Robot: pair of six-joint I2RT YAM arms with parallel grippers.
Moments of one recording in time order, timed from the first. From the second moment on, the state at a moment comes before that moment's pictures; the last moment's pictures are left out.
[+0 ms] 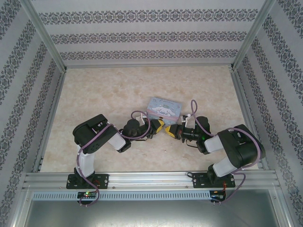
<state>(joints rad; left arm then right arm) -0.76 1.95 0.56 1.23 0.27 -1.60 0.30 1.54 0.21 0.95 -0.90 1.29</state>
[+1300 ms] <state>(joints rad) -0.76 1.95 0.57 1.23 0.27 -1.59 0.29 1.60 0.25 0.97 -0.91 1.31</state>
